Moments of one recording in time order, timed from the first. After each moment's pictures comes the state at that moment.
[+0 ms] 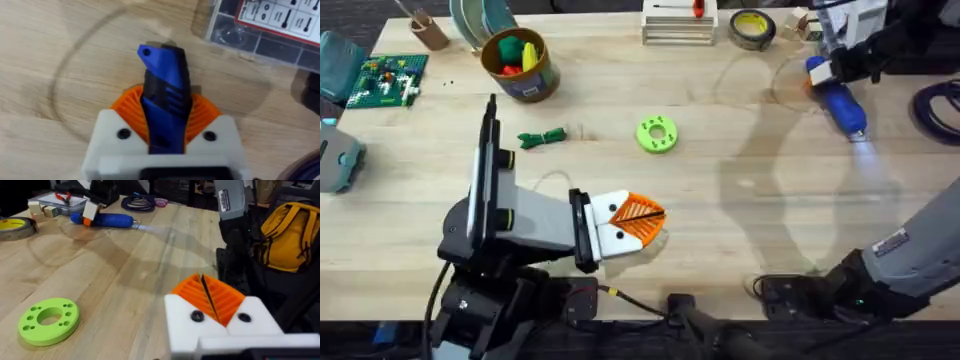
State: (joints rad) left arm -0.24 0.01 0.01 -0.11 1.12 -0.02; right arm -0.31 2.08 1.53 -0.67 -0.12 -0.51
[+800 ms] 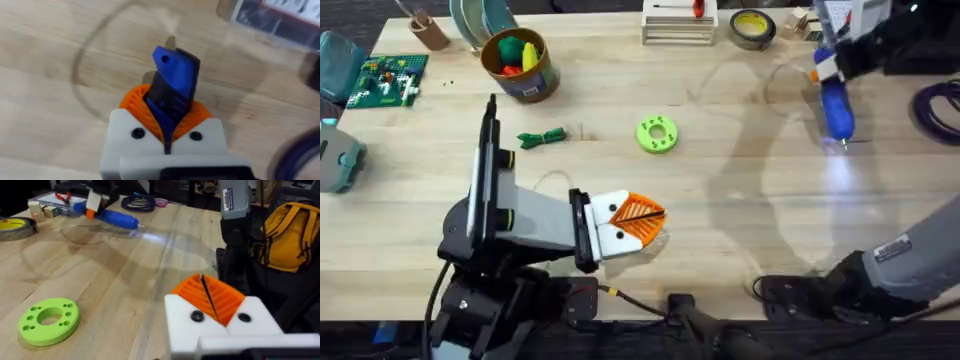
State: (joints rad) left arm -0.24 0.01 0.01 -0.11 1.12 -0.02; right arm -0.27 1.96 1.53 -0.84 -0.11 -0.52
